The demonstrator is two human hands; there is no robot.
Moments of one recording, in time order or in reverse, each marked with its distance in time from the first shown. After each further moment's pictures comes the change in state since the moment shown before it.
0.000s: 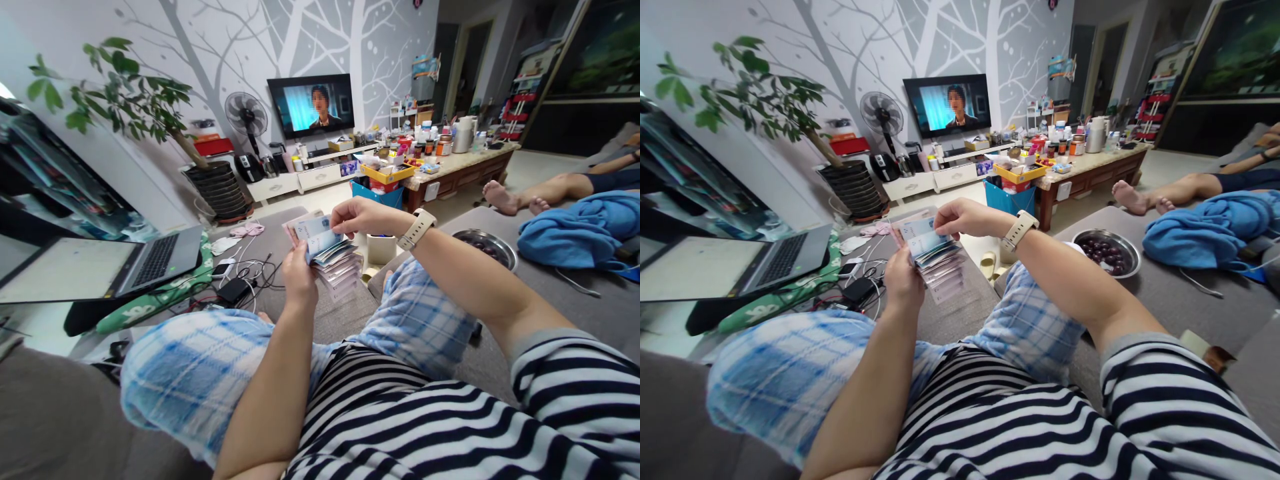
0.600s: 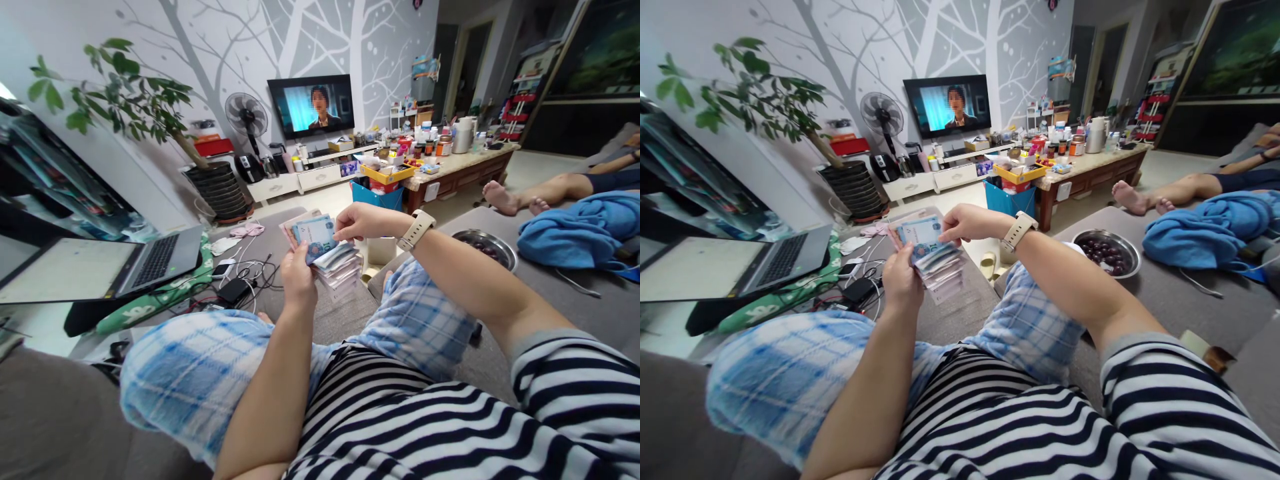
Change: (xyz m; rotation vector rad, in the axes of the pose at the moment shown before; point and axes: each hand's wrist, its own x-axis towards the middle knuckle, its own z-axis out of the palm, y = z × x) left_hand 0.000 -0.001 0.000 -0.062 -0.050 -0.010; right_hand -0.002 0.001 0.001 -0.214 -0.018 0.174
